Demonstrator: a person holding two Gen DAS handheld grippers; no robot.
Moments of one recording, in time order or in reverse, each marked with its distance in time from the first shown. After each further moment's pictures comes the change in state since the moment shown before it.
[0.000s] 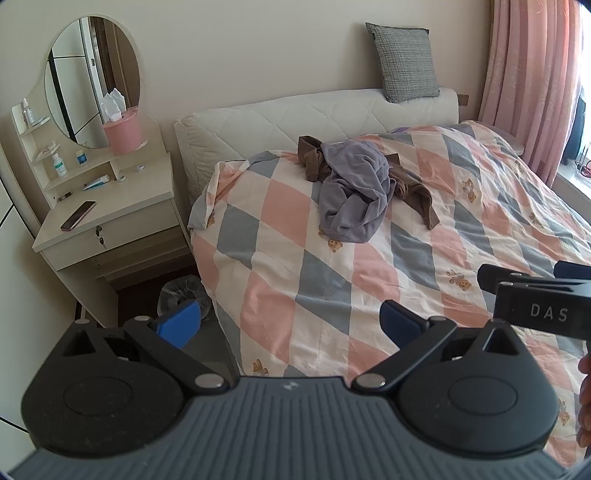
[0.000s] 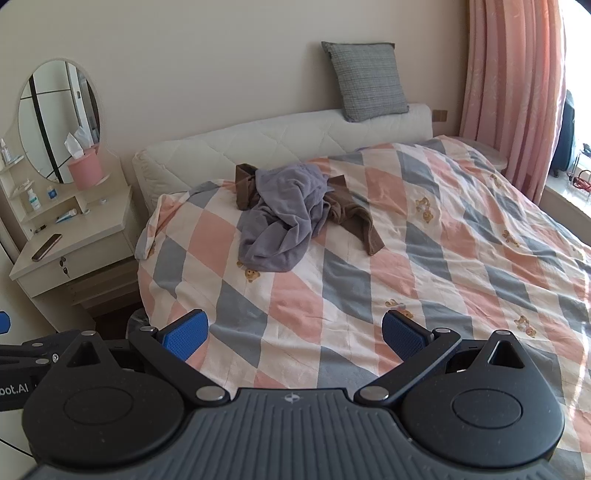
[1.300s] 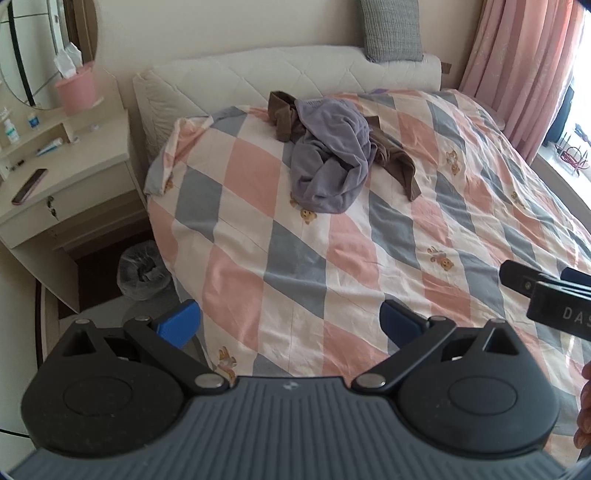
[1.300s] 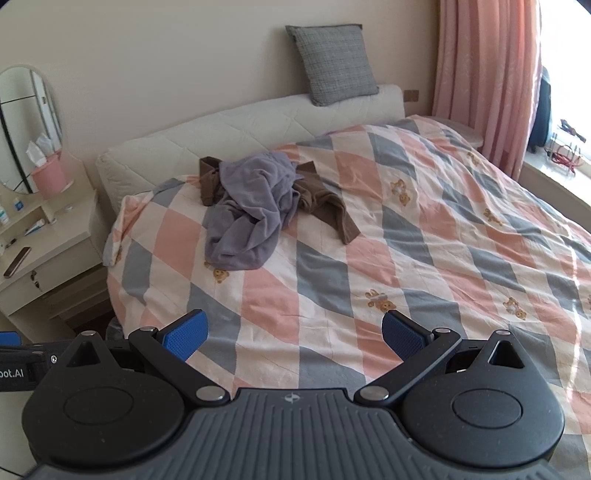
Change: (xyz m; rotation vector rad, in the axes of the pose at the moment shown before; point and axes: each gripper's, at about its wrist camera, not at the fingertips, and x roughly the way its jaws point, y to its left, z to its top) left arm 0.099 0.014 0.030 -0.014 0.178 -0.141; right arm 0.050 -0.019 0.010 0.086 0.049 -0.089
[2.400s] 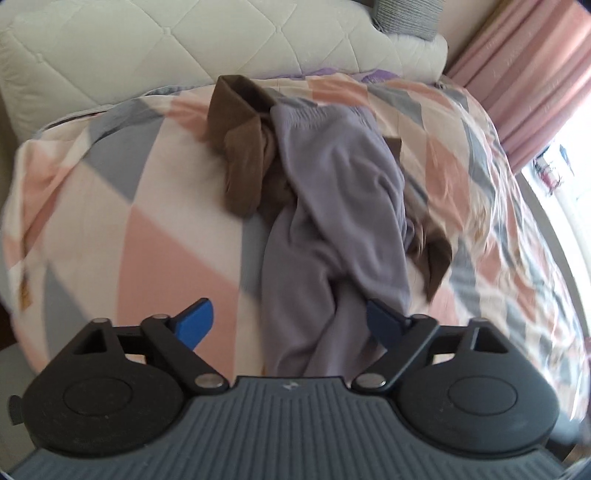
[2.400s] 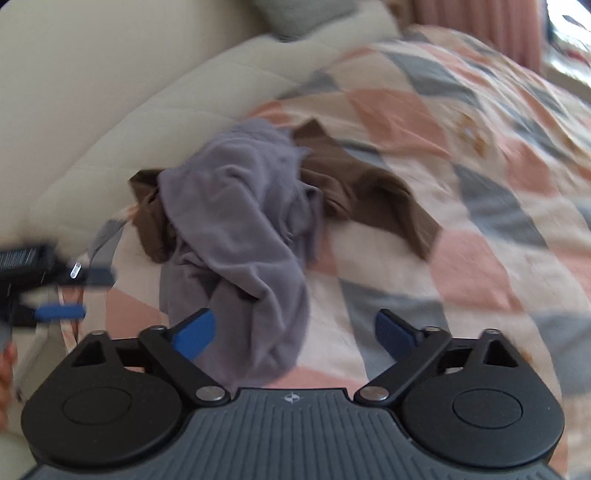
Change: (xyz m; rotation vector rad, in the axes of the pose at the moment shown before) left arm 0.362 0.042 0.286 -0.086 0.213 -0.286; right arm 0.337 0.021 0.128 0.188 0.133 0.089
